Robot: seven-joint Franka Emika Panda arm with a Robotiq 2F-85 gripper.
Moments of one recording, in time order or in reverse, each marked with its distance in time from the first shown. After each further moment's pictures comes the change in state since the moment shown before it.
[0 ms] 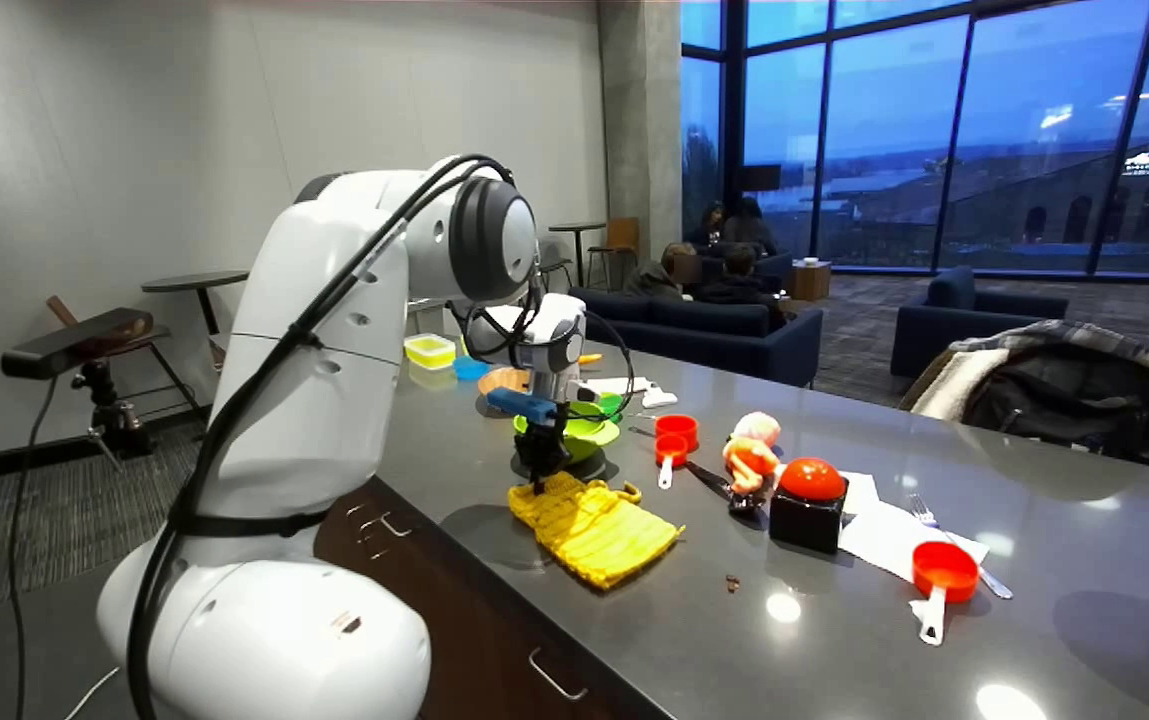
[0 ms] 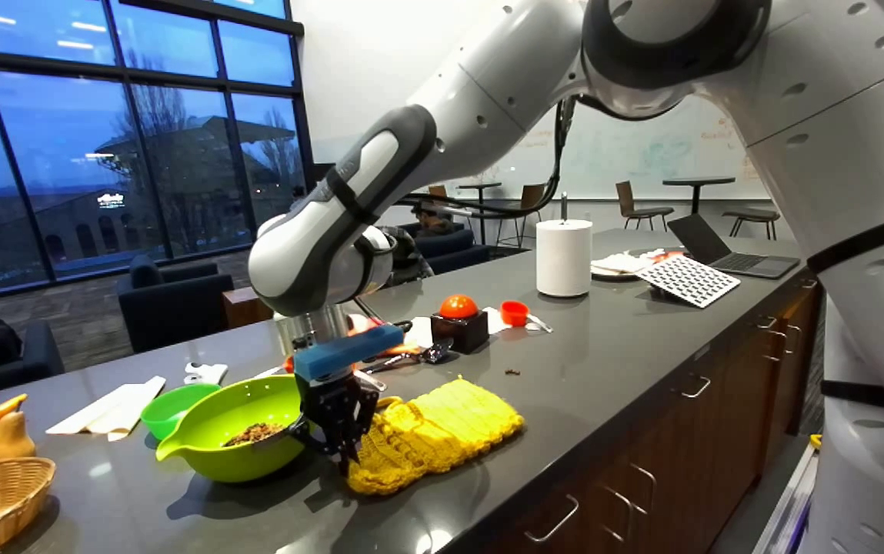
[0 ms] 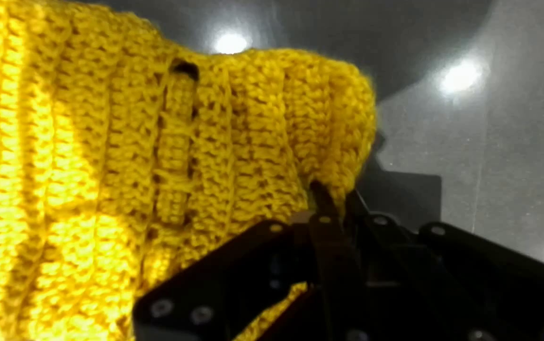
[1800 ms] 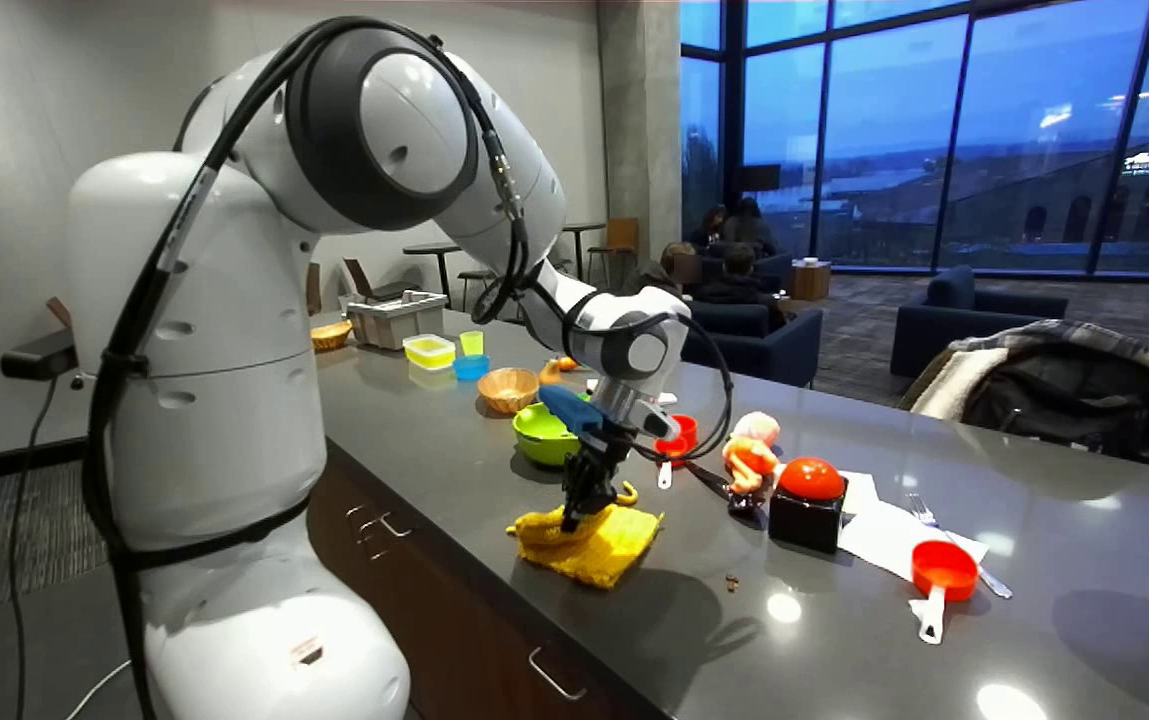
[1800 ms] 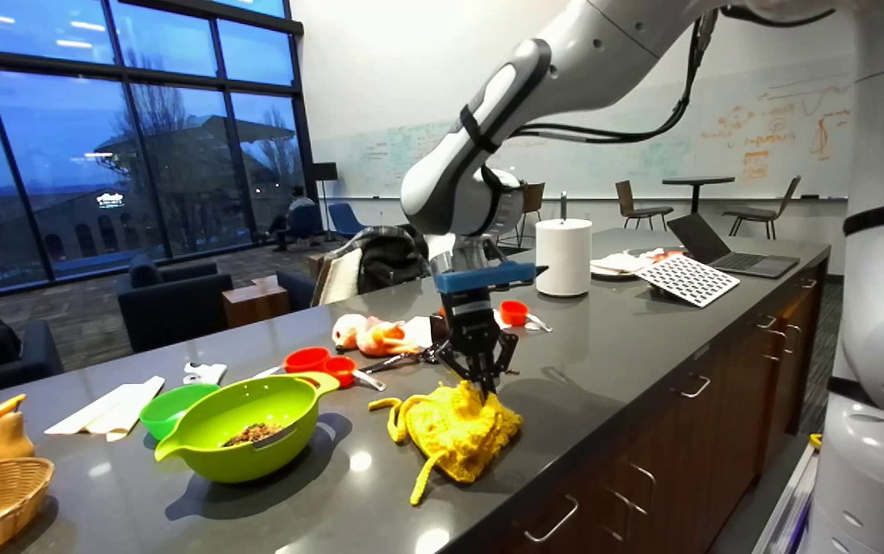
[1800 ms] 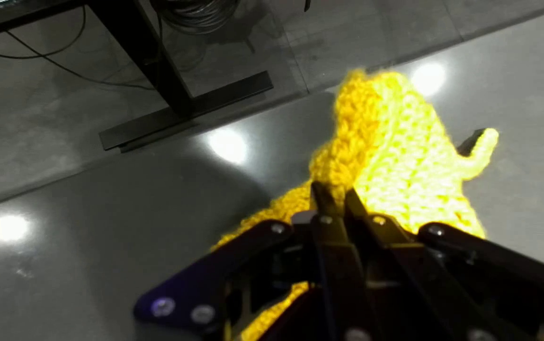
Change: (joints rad) arm -0.229 -0.391 -0.142 -0.428 0.205 -0.154 -0.015
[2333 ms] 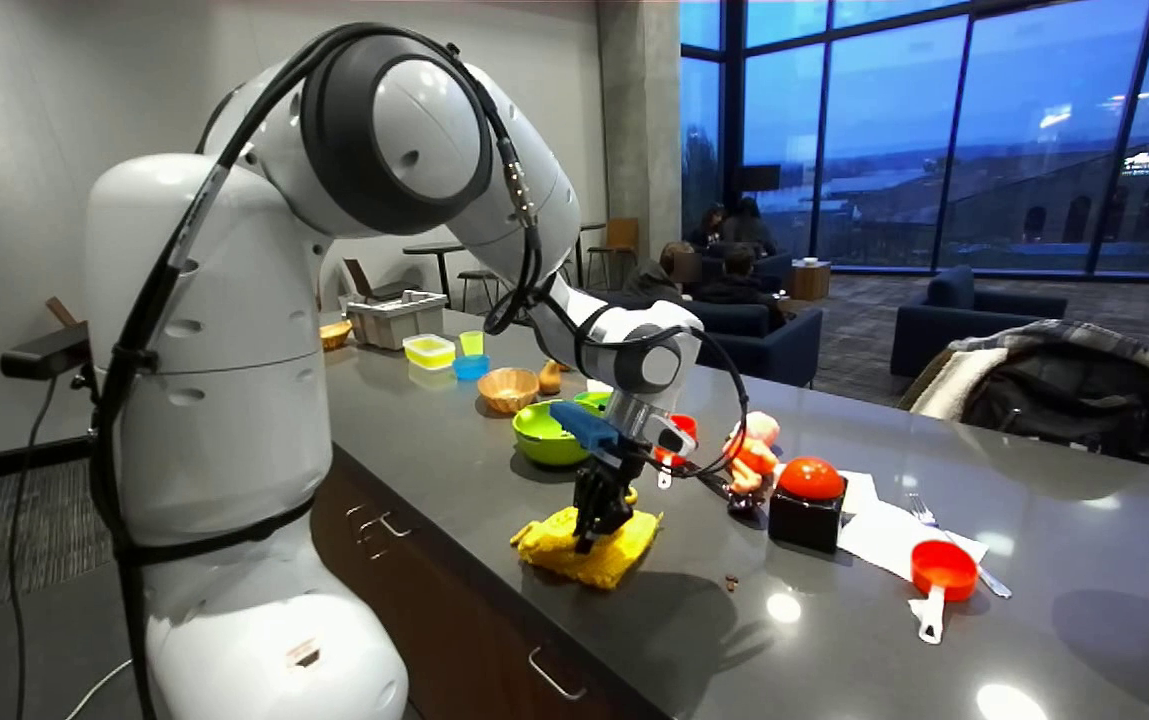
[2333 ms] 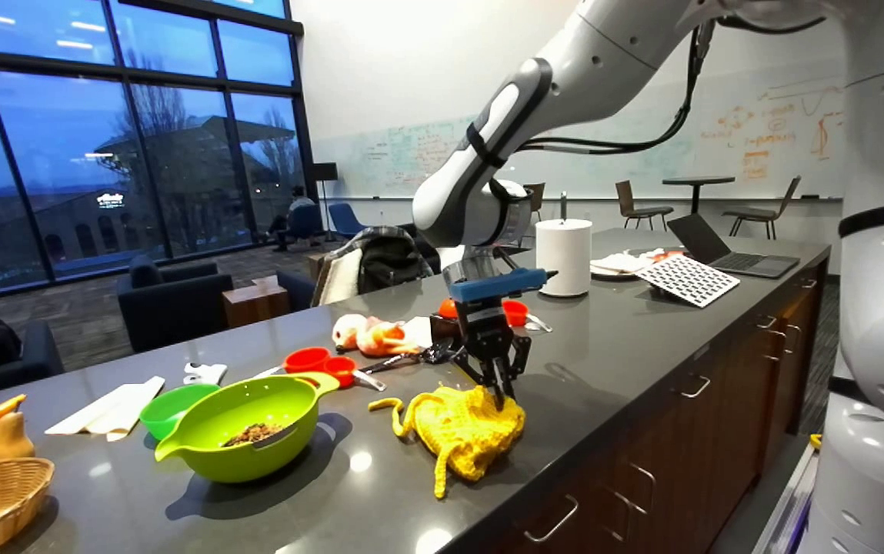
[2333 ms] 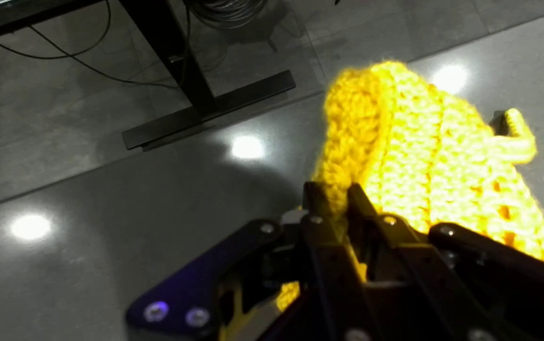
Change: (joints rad) arm -0.019 0.027 -0.019 -0.006 -0.056 0.004 -0.021
